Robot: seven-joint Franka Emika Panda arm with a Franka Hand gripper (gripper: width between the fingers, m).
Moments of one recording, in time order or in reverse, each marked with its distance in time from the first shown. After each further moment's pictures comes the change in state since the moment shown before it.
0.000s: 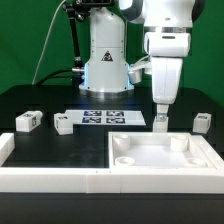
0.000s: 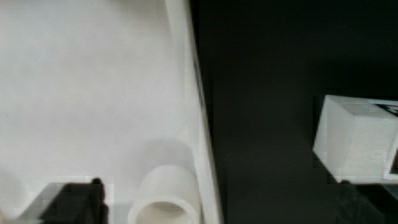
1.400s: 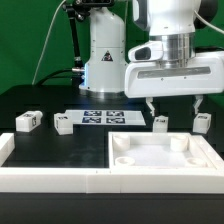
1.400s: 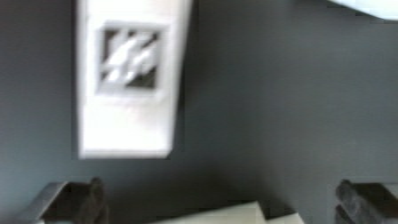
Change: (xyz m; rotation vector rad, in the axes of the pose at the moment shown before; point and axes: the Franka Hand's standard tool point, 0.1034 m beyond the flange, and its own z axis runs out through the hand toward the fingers) arm 0.040 -0.062 0.010 0.114 0.071 1.644
